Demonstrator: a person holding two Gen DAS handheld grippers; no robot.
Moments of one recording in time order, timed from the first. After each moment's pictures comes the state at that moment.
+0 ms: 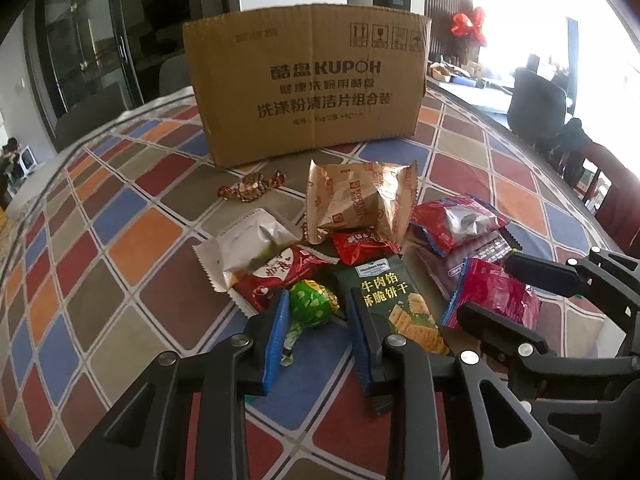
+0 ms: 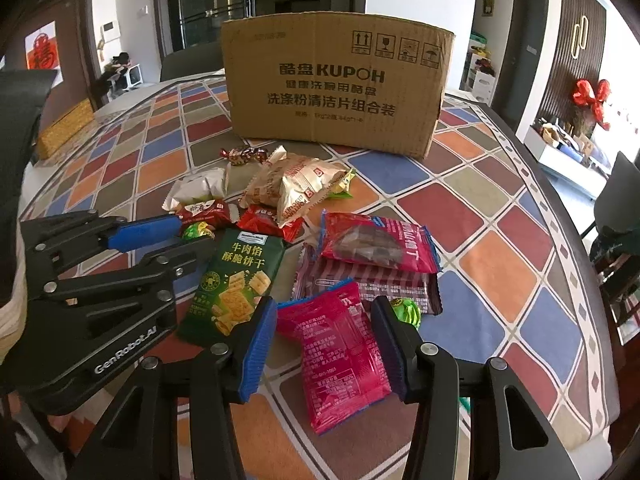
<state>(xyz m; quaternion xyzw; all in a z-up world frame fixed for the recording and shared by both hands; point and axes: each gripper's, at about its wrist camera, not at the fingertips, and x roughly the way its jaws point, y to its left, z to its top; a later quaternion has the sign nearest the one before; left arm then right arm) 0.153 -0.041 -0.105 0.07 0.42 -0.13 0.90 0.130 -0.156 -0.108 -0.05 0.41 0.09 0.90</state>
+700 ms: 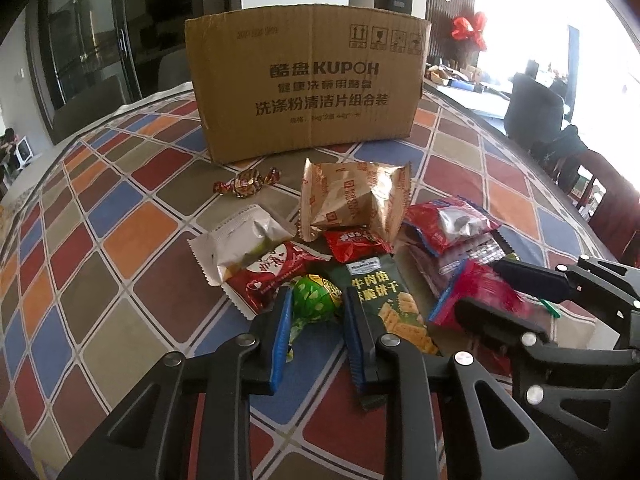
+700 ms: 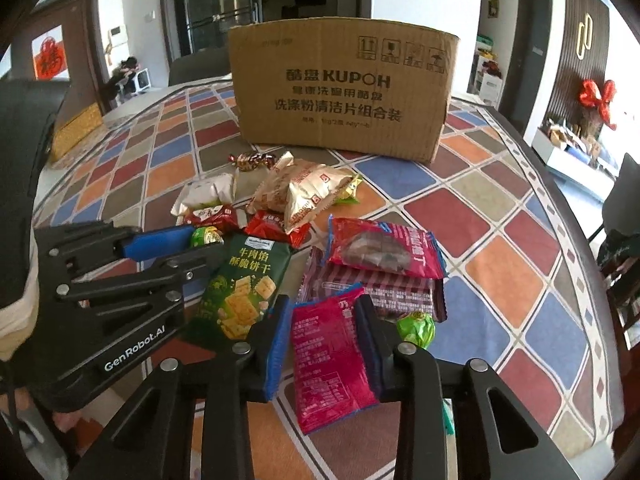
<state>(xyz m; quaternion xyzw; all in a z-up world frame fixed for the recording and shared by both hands) 0.148 -0.040 -0.103 0.05 0.42 -0.13 0.90 0.131 -0.163 -0.105 -0.03 0.41 0.11 0.90</state>
